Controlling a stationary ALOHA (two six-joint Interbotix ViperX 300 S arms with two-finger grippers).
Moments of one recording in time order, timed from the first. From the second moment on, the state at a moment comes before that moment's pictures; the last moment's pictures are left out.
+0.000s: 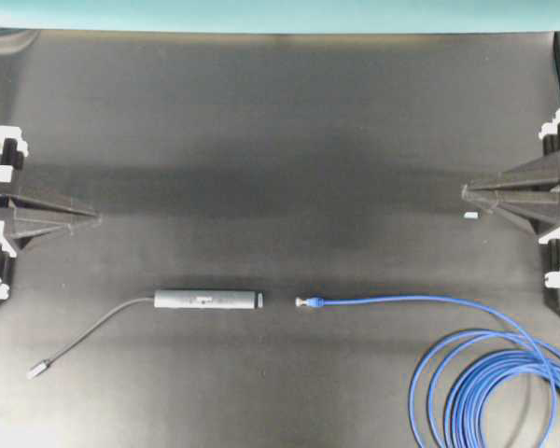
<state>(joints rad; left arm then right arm) 0.00 -0.96 1.17 0.00 -0.29 0.00 0.01 -0.96 1.17 0.00 -0.29 0.01</state>
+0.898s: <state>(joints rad) -0.04 -0.71 1.21 0.04 -0.42 -0.17 0.05 -0.52 1.02 0.04 -0.31 0.09</state>
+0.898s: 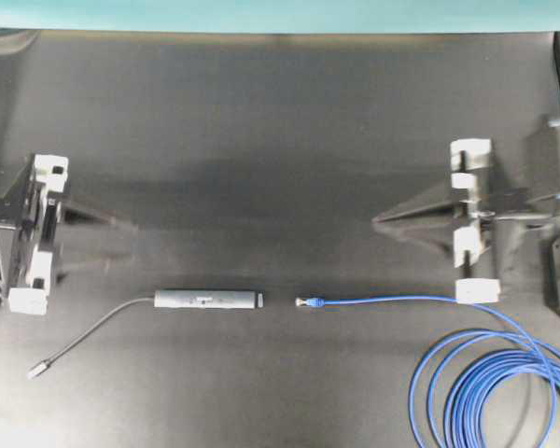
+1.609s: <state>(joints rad) -0.10 -0.05 1.21 0.04 -0.94 -0.26 0.07 -0.19 1.00 0.06 -0.44 0.09</state>
